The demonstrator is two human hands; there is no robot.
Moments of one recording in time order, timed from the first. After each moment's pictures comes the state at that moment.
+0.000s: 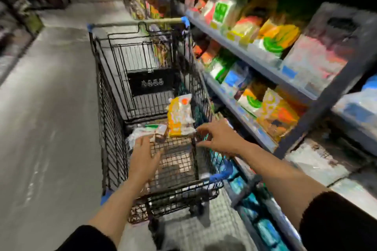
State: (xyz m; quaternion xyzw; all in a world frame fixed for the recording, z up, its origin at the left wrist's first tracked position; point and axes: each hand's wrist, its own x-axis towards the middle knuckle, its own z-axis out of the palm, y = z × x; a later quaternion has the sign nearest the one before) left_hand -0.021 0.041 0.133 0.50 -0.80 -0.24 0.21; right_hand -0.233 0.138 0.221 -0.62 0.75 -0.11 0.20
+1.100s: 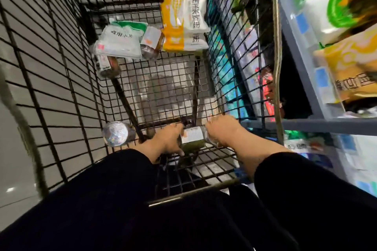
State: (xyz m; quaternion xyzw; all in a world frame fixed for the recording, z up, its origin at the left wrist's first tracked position) left_hand -0.090 0.003 -0.114 0.31 -0.79 -0.40 -0.34; right_hand -0.255 0.069 -0.048 -0.68 0.58 0.39 0.24
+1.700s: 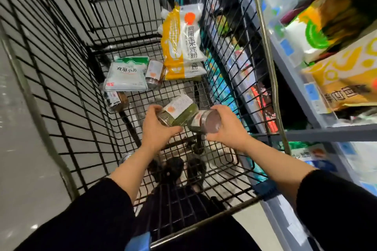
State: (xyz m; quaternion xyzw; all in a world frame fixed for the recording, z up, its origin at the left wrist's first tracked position) left_hand -0.073 -0.082 -0.041 0.52 -0.66 -0.53 0.12; right_hand -0.252 0.035 0.012 -0.43 0.82 -0.15 0.36
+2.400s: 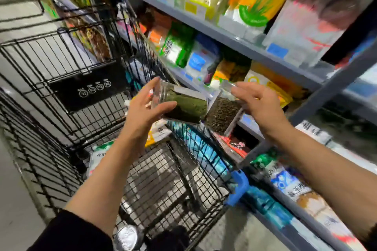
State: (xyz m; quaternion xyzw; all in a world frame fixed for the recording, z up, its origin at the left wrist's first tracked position) left_hand -0.157 -0.108 0.200 0.18 -0.63 -0.73 0.21; right_hand -0.301 0.101 0.242 -0.23 0.78 -0.58 0.08
